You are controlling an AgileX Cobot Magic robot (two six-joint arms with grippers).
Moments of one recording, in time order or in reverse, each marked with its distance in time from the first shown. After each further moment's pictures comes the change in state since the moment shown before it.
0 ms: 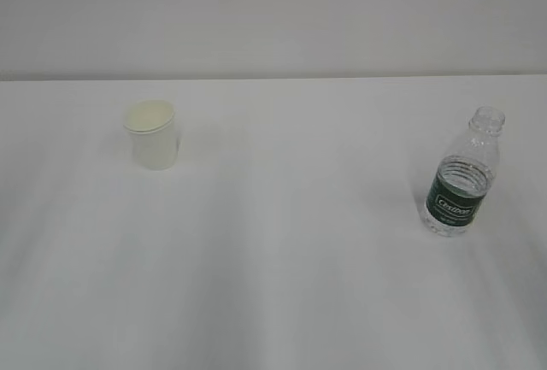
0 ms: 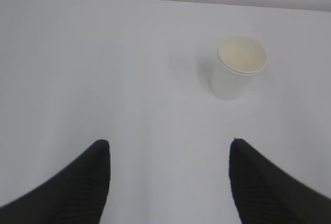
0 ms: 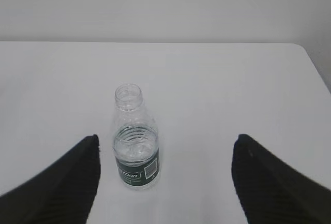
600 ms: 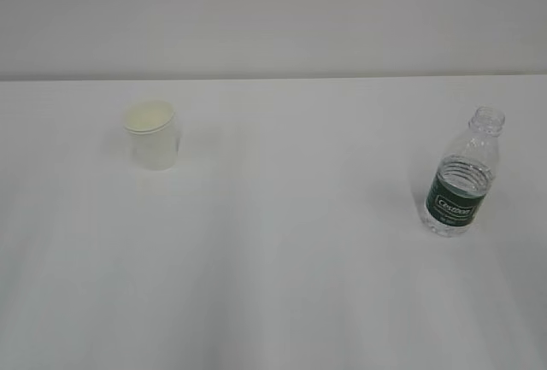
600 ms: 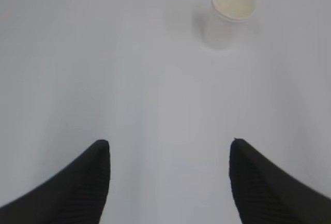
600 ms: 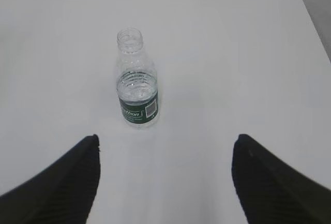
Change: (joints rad) left arm 0.000 -0.308 0.000 -0.052 0.405 0.000; right arm 0.000 -0.132 -0.094 -0.025 0.393 0.014
